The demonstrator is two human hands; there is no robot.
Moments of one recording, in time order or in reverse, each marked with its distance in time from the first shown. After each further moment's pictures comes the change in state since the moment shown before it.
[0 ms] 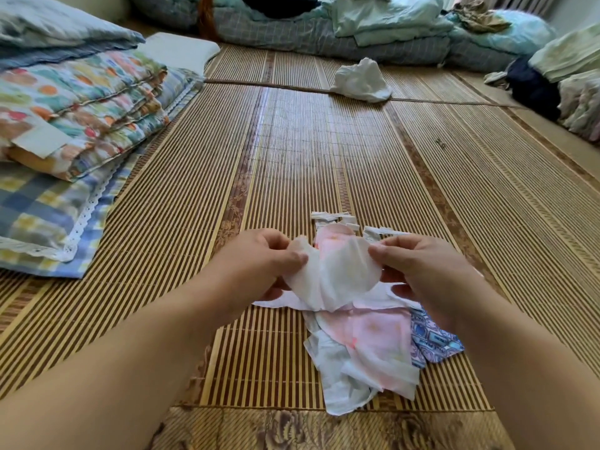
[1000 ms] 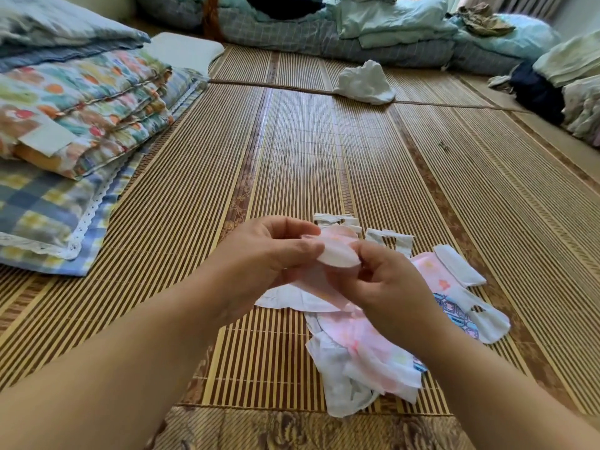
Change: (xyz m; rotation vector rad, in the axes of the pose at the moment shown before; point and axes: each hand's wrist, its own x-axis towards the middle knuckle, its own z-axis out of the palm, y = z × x) left_hand -0.012 0.014 0.001 -0.280 -0.056 0.104; right_hand -0.006 0.014 0.034 -0.299 -0.077 -0.494
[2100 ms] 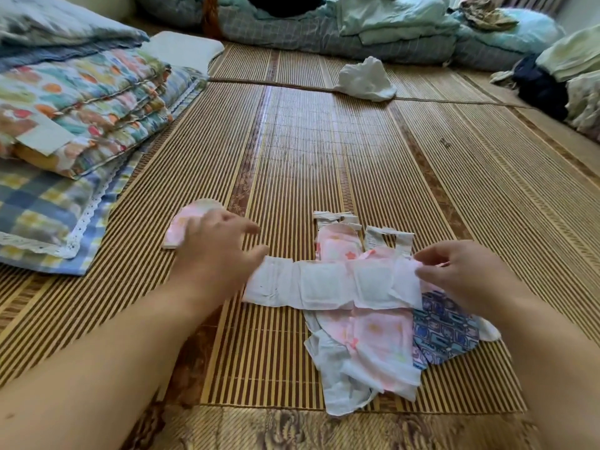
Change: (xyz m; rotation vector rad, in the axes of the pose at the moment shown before) left_hand 0.028 -0.034 -0.039 1.187 0.452 0.172; right_hand 0.006 0.043 -0.078 -0.550 0.020 0.460
